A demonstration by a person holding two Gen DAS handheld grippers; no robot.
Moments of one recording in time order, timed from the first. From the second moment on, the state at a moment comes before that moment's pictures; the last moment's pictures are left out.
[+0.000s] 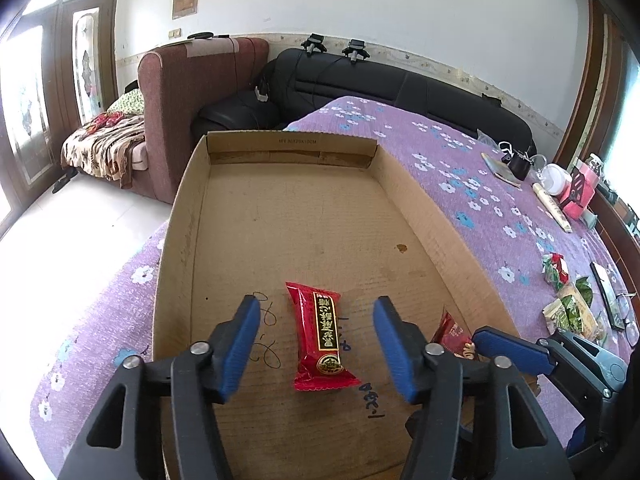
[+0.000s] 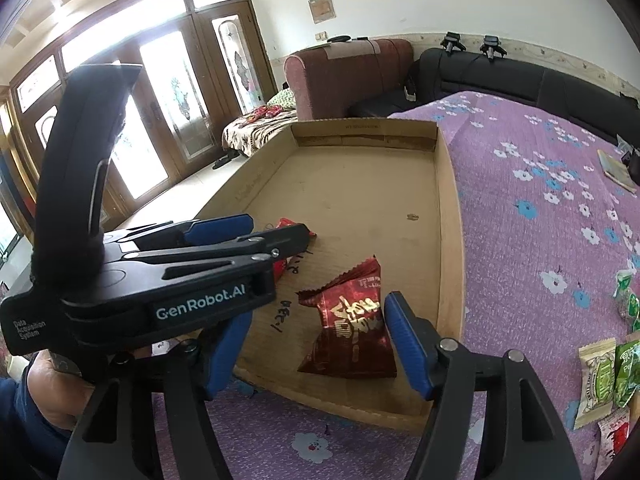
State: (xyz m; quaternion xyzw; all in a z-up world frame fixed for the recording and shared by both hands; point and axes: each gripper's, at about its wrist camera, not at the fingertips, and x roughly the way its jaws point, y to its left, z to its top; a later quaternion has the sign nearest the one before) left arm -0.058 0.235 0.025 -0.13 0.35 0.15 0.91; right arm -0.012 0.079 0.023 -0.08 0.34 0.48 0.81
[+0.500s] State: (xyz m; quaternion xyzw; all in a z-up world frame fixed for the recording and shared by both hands) left arm -0.061 0.240 0.028 -0.14 0.34 0.15 0.92; right arm -0.014 0.073 0.030 -0.08 0.32 0.46 0.82
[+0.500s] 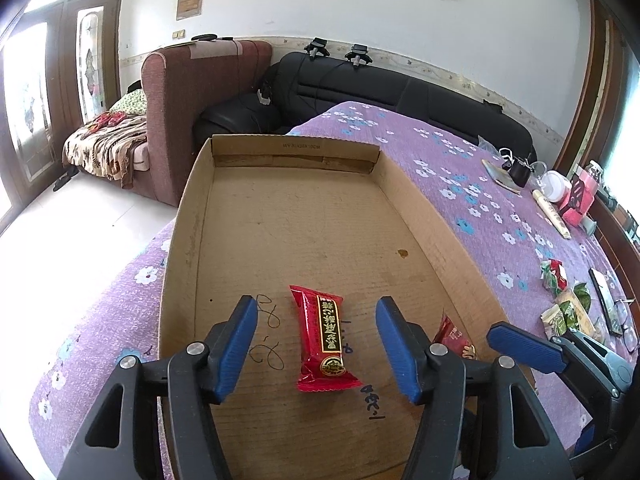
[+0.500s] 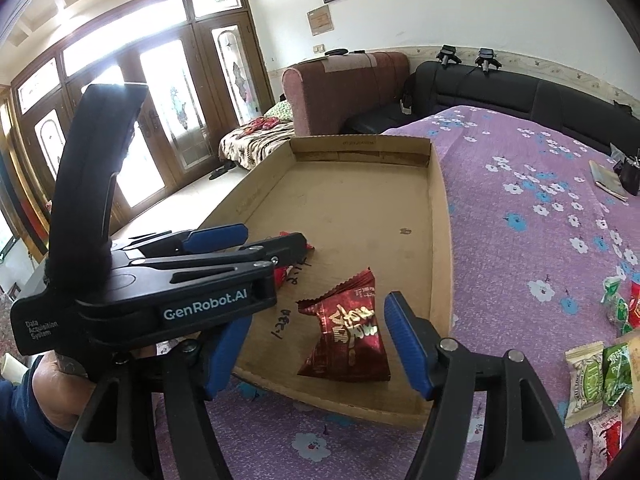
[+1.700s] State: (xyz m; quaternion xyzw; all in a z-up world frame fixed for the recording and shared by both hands) left arm -0.064 0.241 0.030 -0.17 0.33 0.14 0.92; right arm 0.013 0.004 0.045 0.02 0.37 0.41 0.83
